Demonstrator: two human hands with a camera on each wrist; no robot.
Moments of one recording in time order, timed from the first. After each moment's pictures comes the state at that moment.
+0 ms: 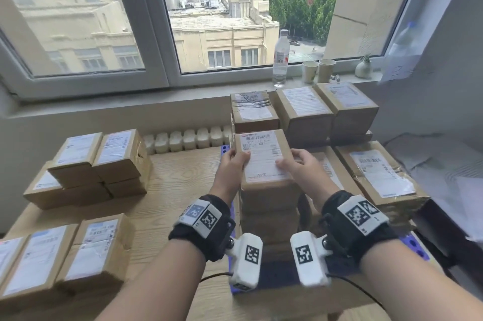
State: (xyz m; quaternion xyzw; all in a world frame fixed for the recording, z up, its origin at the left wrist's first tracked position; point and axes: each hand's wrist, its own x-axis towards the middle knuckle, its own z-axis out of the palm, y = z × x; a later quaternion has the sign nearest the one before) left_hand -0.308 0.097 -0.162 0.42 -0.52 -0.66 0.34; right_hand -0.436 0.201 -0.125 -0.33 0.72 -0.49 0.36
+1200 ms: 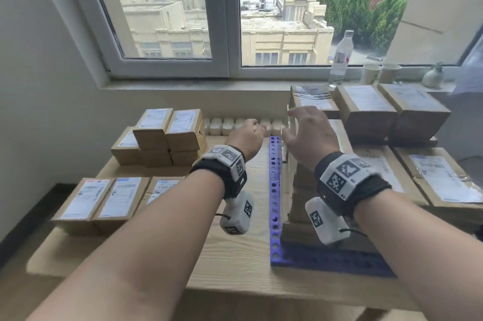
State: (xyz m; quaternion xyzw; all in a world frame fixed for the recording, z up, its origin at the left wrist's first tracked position) left_hand -0.212 0.093 -0.105 0.56 -0.75 -0.30 0.20; right_hand -0.342 0.166 -0.082 -0.62 0.73 -0.28 0.01
